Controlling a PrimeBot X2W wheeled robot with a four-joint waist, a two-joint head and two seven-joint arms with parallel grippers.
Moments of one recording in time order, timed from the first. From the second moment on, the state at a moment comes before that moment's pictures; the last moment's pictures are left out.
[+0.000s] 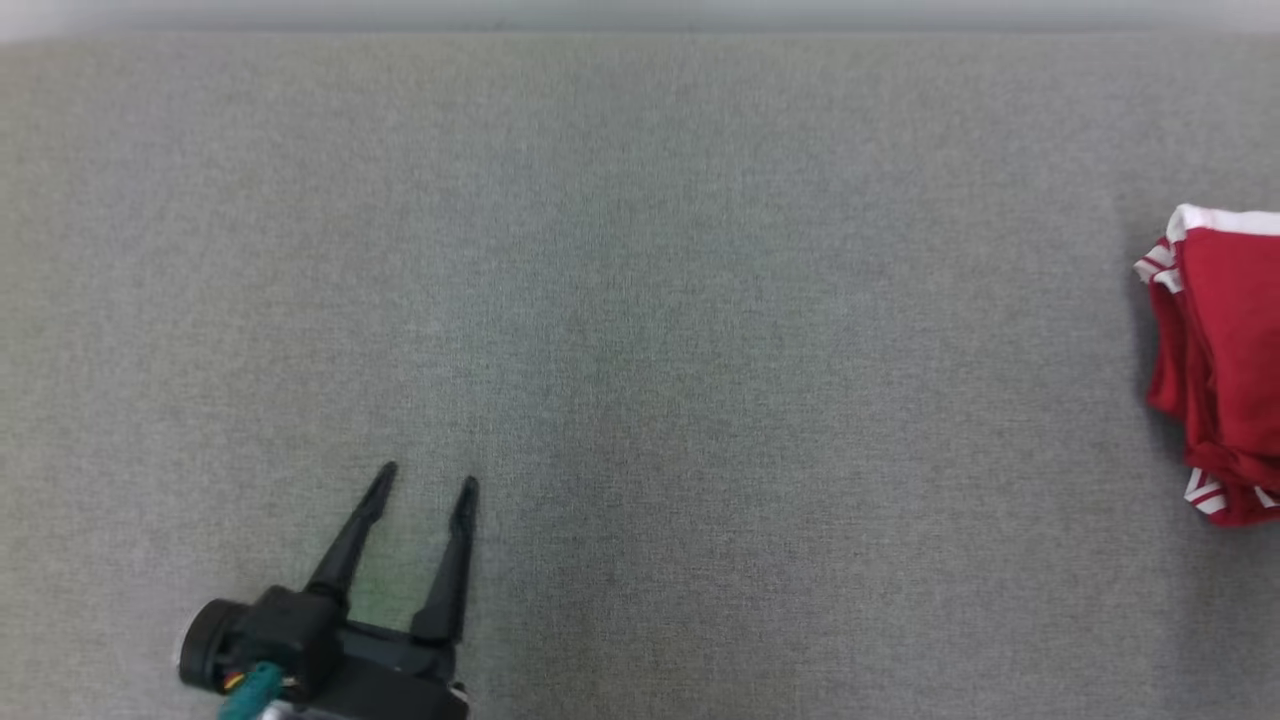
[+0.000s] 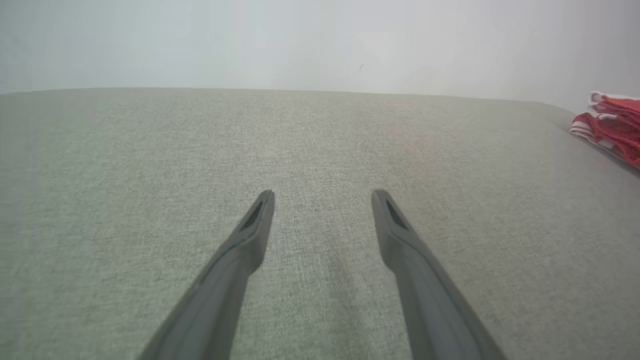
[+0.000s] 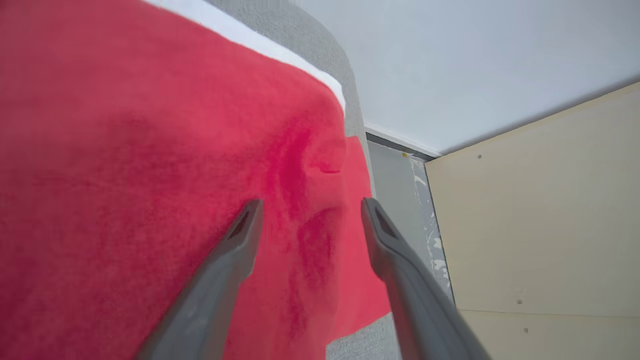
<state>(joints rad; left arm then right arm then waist) -0.16 0.17 -0.23 0.17 -0.26 -0.13 -0.26 -0.42 -0.49 -0.30 0.36 -0.27 0.13 0.45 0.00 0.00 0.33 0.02</state>
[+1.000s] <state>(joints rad) 0.04 0.06 -0.03 0.17 -0.29 -0.12 -0.26 0.02 -0.08 -0.10 0.11 0.24 0.13 -0.11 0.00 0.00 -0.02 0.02</state>
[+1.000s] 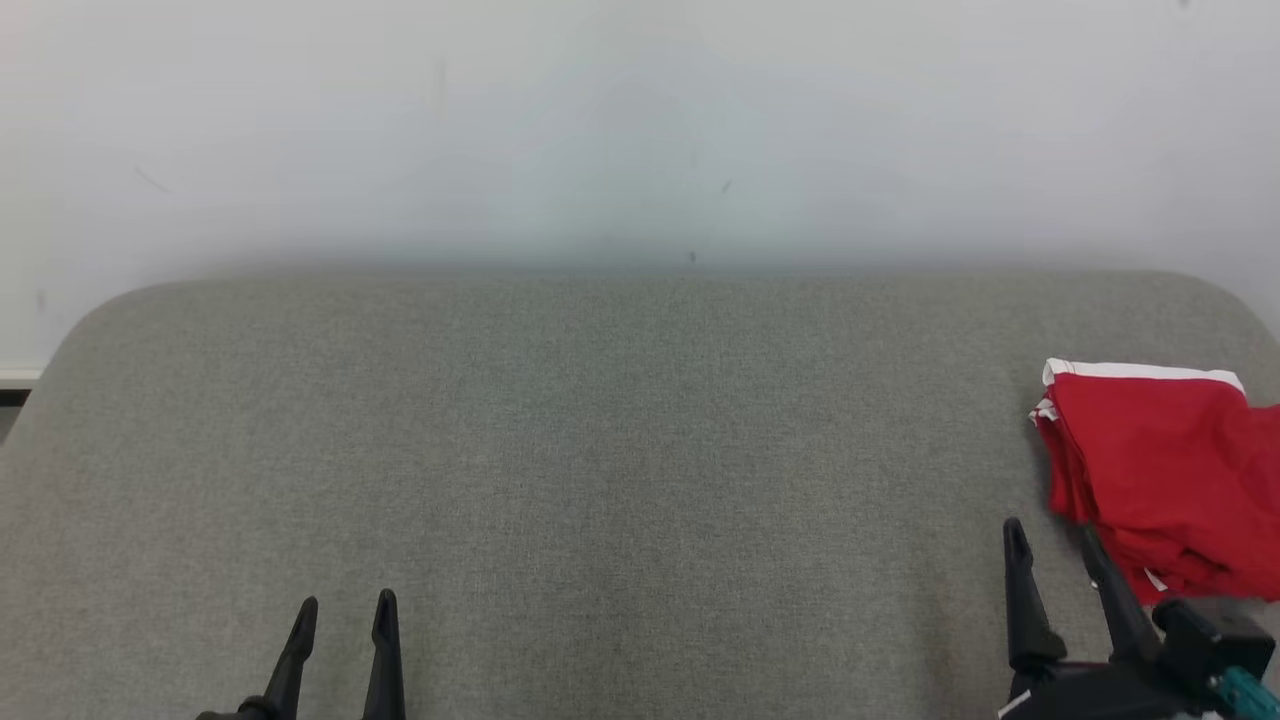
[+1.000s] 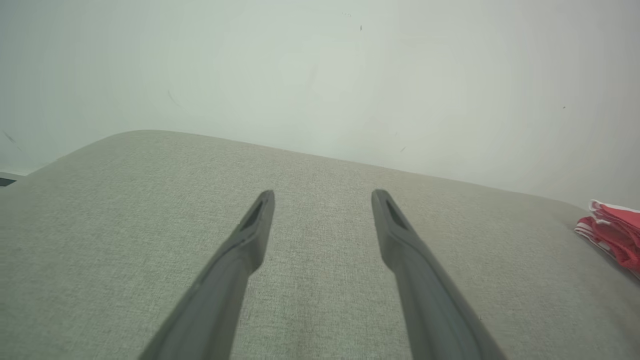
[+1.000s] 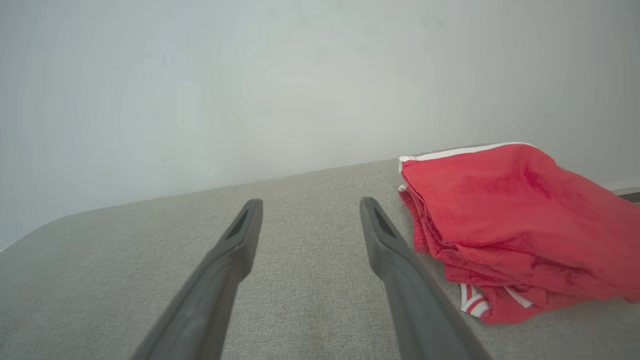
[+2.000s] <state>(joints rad) 0.08 0.06 -0.01 0.20 -0.26 -0.13 -0.26 0.06 -0.05 -0.05 0.11 0.17 0.13 -0.10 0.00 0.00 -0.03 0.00</state>
